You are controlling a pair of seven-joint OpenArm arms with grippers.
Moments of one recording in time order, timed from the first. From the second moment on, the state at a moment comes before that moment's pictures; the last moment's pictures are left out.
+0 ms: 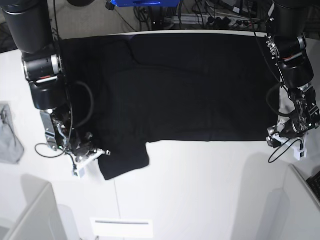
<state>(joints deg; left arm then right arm) -22.7 -26.7 -21.7 47.7 -19.5 -18.8 43.4 34.9 15.0 -18.6 33.9 41.3 9.7 -33.7</state>
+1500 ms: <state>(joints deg) -22.2 -27.1 -16.0 41.7 -21.1 -19.2 34.3 33.2 15.2 -18.5 35.1 41.5 10.0 -32.0</state>
